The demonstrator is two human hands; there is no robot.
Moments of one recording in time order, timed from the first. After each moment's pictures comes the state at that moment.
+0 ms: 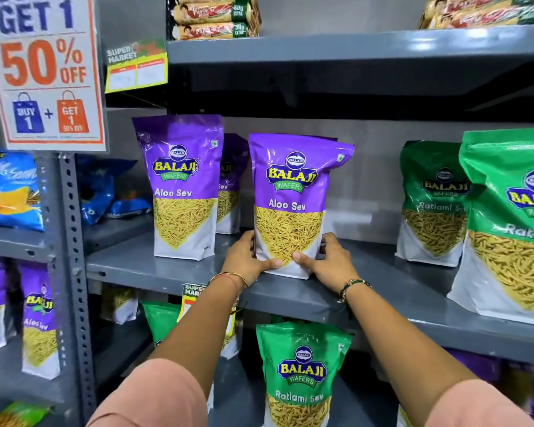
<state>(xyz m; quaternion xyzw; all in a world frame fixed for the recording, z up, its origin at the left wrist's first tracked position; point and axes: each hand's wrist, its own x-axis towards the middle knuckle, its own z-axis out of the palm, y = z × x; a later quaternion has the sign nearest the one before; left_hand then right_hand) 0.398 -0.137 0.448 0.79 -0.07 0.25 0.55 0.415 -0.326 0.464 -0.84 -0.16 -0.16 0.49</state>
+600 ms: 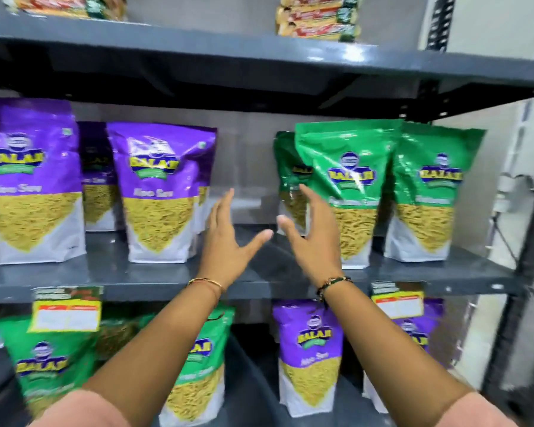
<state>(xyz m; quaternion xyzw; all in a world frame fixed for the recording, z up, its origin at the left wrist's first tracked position) 0.342 -0.336 0.474 0.76 -0.21 0.40 0.47 0.319 -0.493 0.492 -0.76 -0.16 -0.47 0.41</state>
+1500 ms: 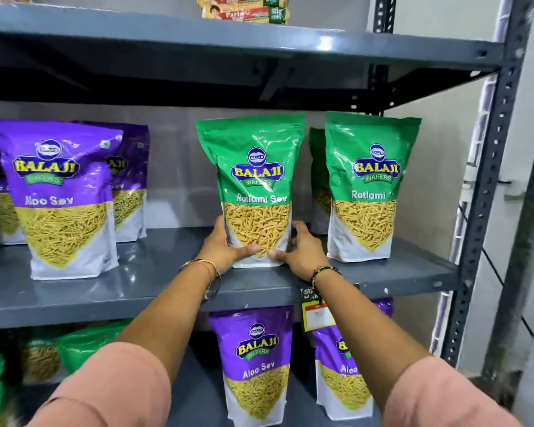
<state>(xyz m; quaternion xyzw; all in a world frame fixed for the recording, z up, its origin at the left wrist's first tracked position) 0.411 -0.455 0.467 0.81 -0.19 0.16 0.54 0.385 -0.639 0.460 -0.87 -0.05 -0.24 0.42</state>
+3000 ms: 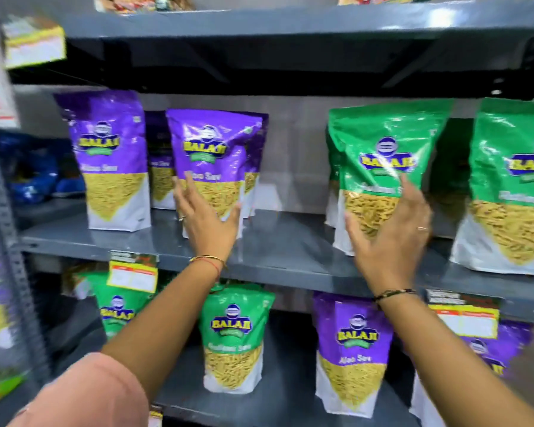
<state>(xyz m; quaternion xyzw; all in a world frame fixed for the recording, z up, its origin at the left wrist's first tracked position) 0.344 -0.273 0.476 0.72 0.05 0.56 0.41 0.327 -0.527 0.478 -0.73 -0.05 -0.61 0.29</state>
